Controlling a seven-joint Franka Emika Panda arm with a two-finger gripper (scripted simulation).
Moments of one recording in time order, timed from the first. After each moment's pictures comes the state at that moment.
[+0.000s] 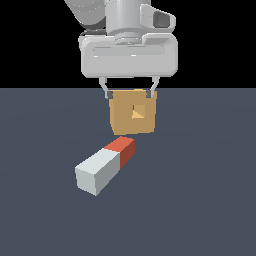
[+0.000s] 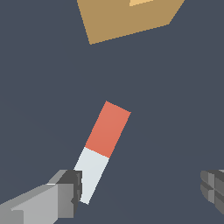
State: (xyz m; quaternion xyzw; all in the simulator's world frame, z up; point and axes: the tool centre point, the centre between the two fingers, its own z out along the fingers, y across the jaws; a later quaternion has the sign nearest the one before) arm 0.003 0.005 0.179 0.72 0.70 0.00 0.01
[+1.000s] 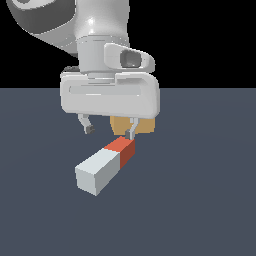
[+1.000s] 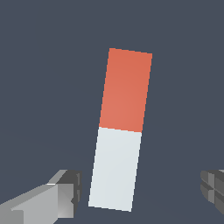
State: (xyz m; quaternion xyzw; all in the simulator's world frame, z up) arm -0.041 -0.047 0.107 0.81 0.58 0.00 0.00
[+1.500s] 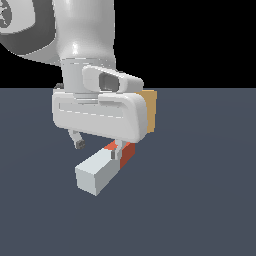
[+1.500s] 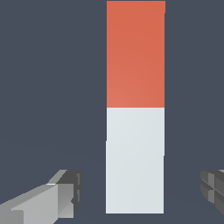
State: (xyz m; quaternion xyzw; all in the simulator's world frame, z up) arm -0.064 -0.064 0.076 0.85 0.53 0.00 0.00
